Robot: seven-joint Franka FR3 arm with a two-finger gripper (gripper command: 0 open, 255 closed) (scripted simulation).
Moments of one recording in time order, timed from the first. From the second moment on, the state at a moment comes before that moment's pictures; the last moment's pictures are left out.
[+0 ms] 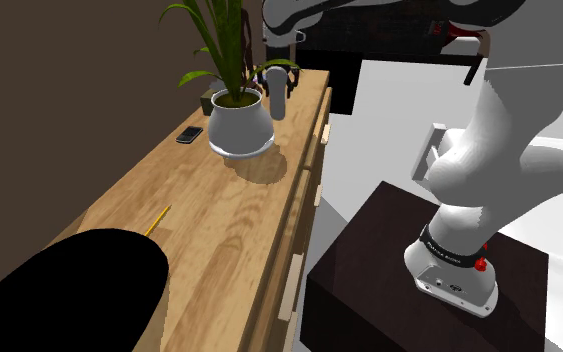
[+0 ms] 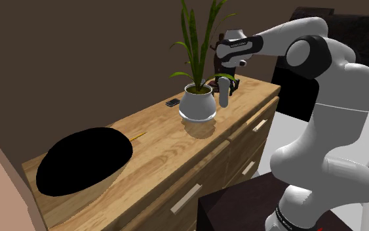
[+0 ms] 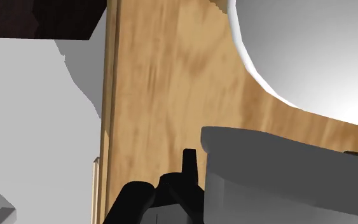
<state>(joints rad) -0.75 0.36 0.70 -1.63 -0.23 1.92 1.05</state>
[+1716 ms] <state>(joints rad) -0.73 0.45 0.66 -1.76 -0.31 2.14 1.09</state>
